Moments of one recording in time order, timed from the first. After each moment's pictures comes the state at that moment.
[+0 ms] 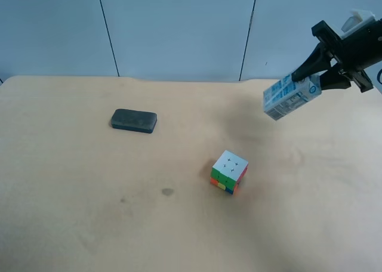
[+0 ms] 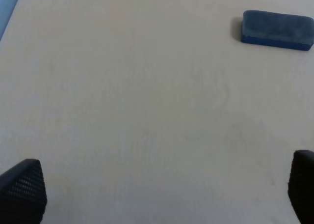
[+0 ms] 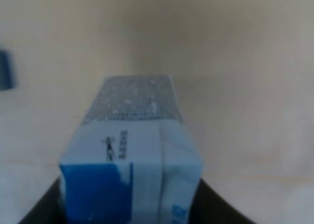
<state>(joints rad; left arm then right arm) 0.04 0.00 -0.51 0.01 1.05 0.00 -0.21 1.69 -1.21 0.83 1.08 -0.37</state>
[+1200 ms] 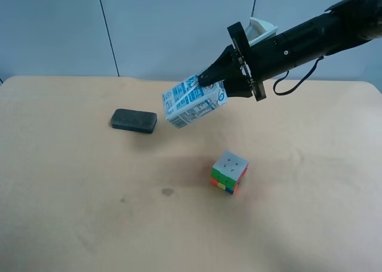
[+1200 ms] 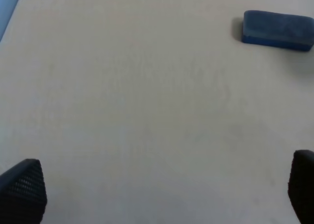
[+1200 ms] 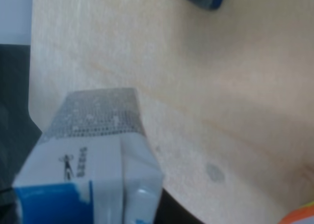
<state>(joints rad) 0.04 0.00 -0.51 0.00 1.05 -0.01 0.16 1.84 -1.21 1.24 1.16 -0.67</state>
